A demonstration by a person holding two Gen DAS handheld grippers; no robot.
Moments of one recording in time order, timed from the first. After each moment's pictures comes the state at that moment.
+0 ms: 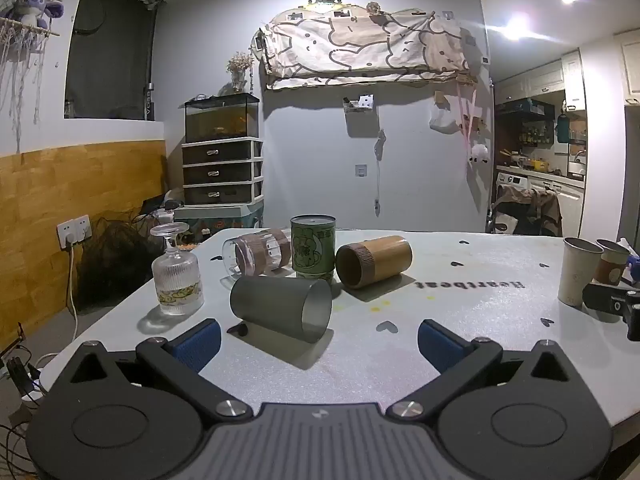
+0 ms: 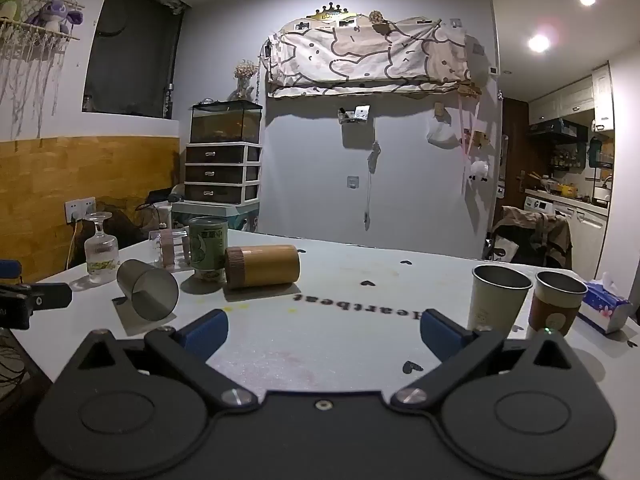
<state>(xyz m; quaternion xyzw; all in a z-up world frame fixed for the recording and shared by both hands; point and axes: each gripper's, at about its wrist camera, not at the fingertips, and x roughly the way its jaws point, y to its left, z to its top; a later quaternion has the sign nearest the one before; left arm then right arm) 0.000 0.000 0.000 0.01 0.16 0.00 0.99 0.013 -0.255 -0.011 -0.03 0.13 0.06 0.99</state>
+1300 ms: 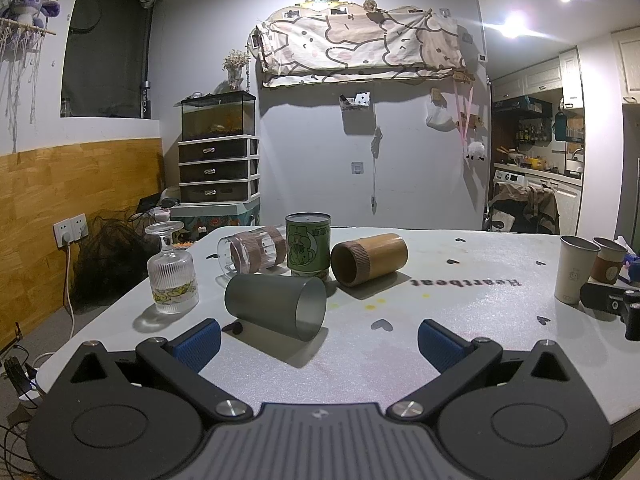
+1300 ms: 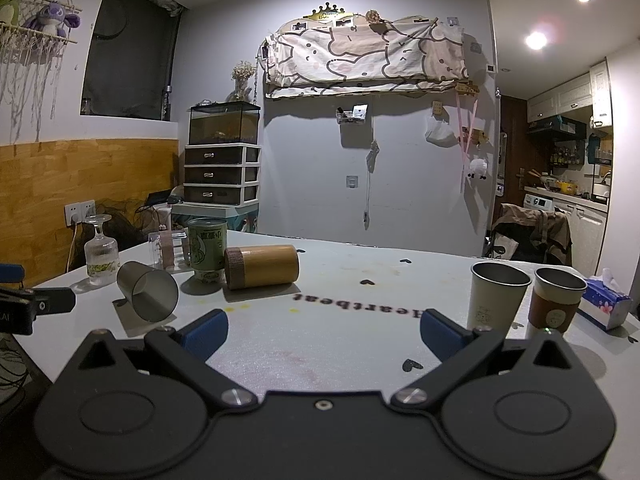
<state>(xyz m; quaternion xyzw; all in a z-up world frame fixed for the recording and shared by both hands) -0.003 -0.005 0.002 0.02 0.17 0.00 0.99 0.013 -0.256 -0.011 -0.02 0.13 0.06 0.99</state>
